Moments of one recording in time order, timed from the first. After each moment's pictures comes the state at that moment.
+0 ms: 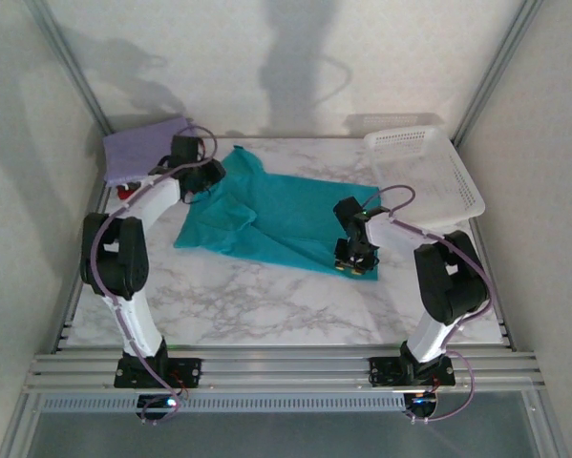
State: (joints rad) left arm -0.15 1.88 1.41 -0.33 0.15 -0.73; right arm 0.48 1.71 1.05 -0.83 -0.04 0.70
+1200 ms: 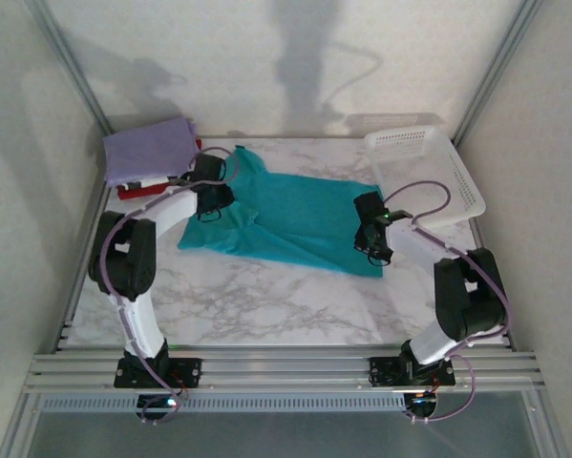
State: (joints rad) left arm -0.23 1.86 1.30 -0.38 -0.05 -0.65; right arm 0.38 1.56 0.96 -0.65 0.19 0.77
